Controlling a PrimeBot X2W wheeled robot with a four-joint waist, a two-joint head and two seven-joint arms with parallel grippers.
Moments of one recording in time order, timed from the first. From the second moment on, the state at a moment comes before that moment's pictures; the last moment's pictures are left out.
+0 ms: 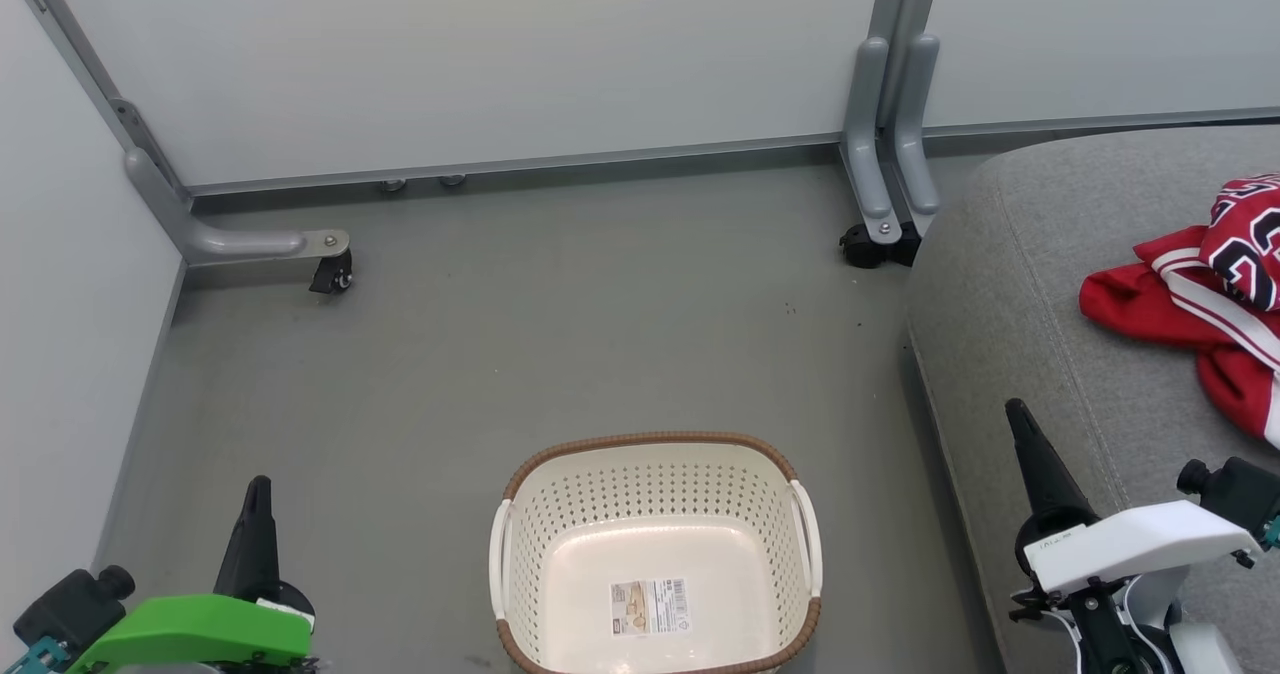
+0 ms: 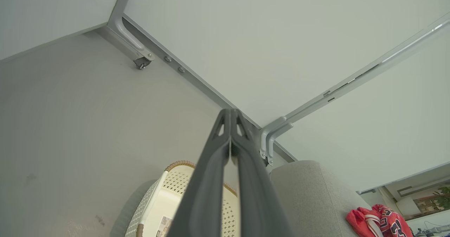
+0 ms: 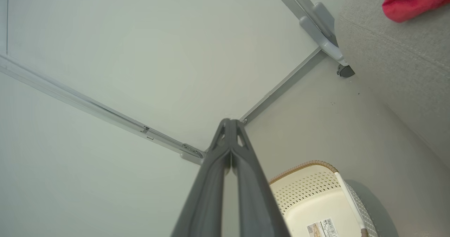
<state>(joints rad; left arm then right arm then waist) 0.00 0.14 0.01 0.24 -0.98 -0.11 -0.06 0.01 -0.08 -0.01 0.06 0.96 0.13 0.04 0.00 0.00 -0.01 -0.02</state>
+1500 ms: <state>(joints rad) -0.07 0.08 0.08 0.24 -1.39 -0.12 0.05 -0.06 -0.08 -0.05 0.18 1.41 0.13 0.07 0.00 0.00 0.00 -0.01</state>
